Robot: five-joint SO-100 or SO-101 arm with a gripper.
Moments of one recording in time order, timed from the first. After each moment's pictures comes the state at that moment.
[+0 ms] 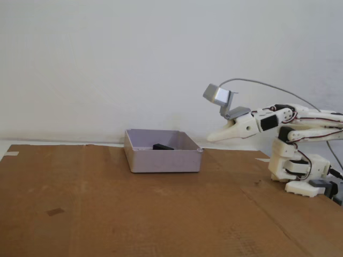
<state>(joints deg) 6.8 170.8 171.7 21.9 12.5</state>
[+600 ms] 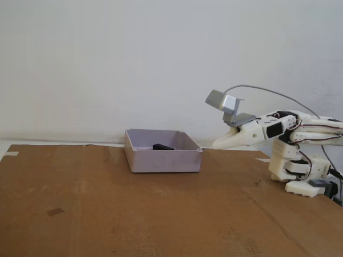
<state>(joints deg) 0.7 178.5 178.1 21.9 12.5</state>
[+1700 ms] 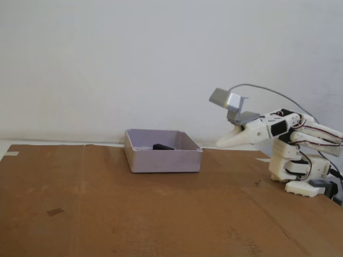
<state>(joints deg) -1.5 191.2 178.0 38.1 12.5</state>
